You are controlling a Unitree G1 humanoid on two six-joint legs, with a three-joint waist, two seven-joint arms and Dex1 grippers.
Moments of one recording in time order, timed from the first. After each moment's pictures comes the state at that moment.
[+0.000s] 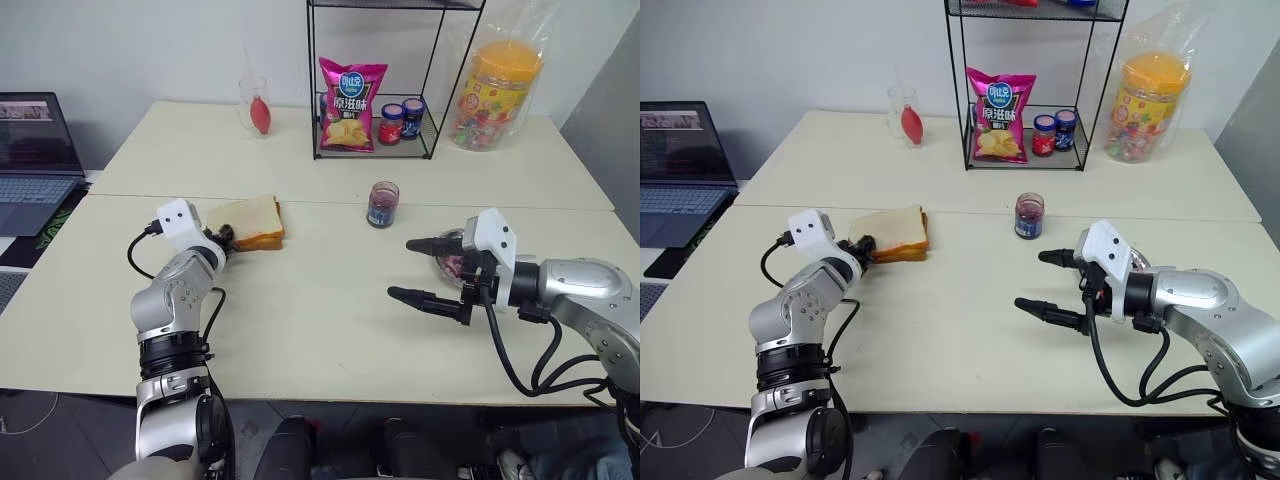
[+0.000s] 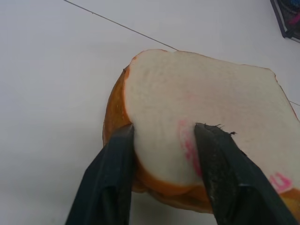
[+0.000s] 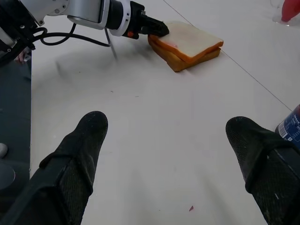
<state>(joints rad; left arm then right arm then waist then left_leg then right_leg) -0.58 0.26 0.40 0.19 -0.39 0.74 0.04 -0.34 -0.81 -0.01 -0.57 0.65 0.77 0.80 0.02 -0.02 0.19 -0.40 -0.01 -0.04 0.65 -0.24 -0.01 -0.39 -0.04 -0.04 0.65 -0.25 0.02</state>
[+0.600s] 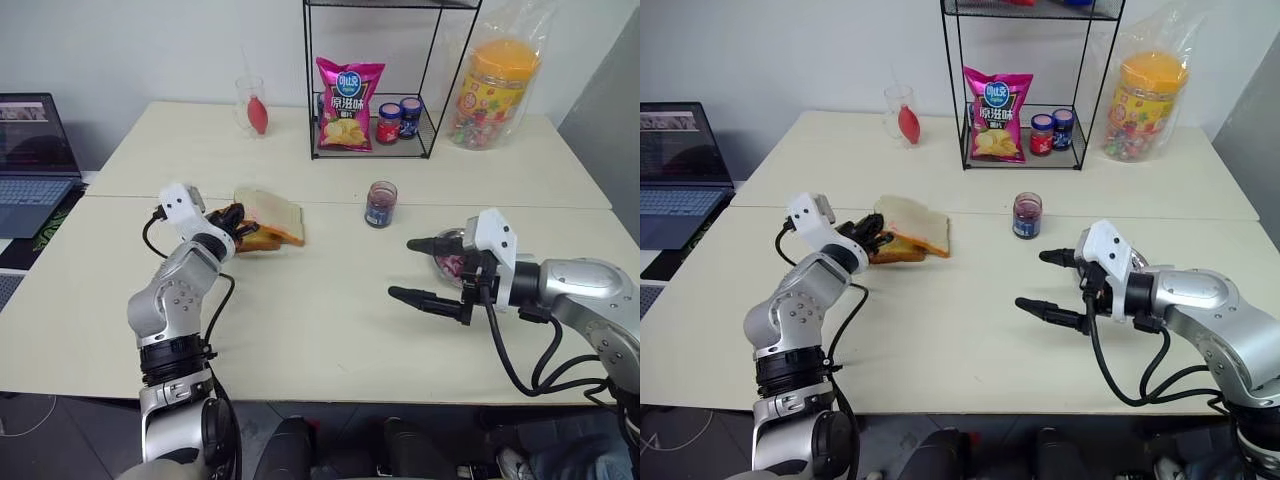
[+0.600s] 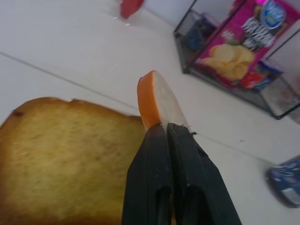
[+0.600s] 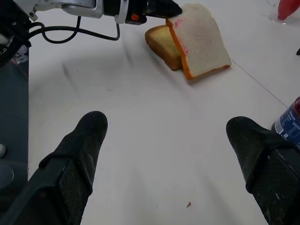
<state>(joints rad) -0.55 0.22 0.44 -0.02 -0.63 0.78 -0.13 -0.34 -0.82 -0.02 -0.56 0.65 0.77 0.81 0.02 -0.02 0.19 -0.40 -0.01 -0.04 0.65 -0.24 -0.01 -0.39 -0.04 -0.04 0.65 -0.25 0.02</state>
